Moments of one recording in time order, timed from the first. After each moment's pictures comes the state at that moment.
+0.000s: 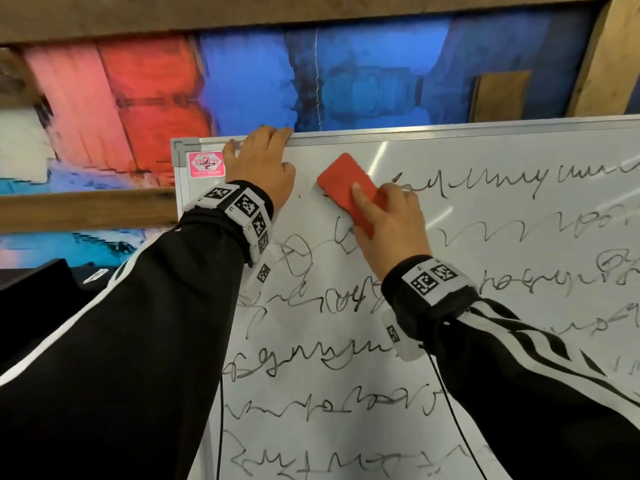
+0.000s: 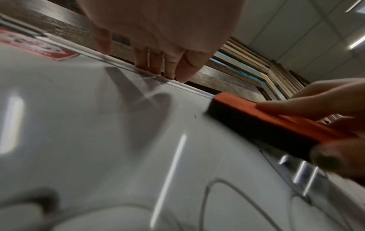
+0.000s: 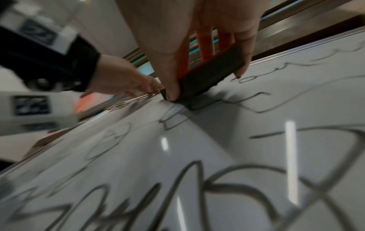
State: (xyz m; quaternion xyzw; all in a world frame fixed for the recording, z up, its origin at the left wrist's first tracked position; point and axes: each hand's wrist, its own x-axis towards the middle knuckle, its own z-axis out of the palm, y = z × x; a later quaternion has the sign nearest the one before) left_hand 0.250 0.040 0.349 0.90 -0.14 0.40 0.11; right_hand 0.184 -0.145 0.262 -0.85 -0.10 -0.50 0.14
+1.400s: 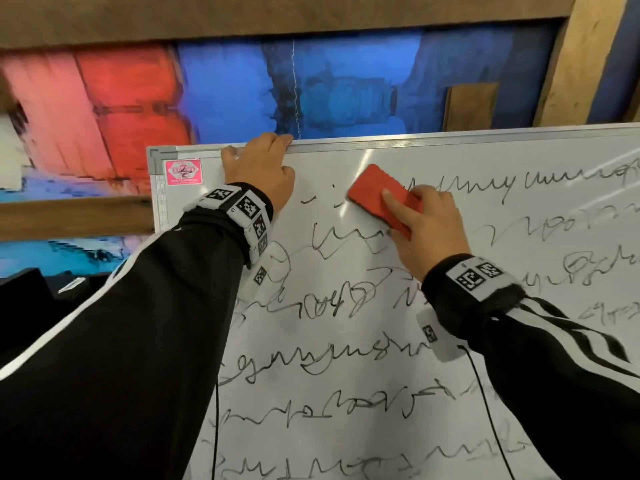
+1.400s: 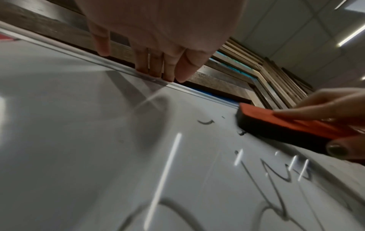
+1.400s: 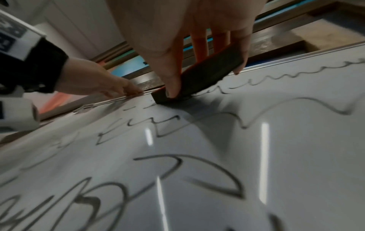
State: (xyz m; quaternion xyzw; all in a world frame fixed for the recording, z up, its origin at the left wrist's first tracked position) left_hand 0.244 0.009 0.355 0.91 -0.14 0.38 0.10; right_hand 0.165 -0.221 0.269 -0.87 -0.08 -0.47 0.09
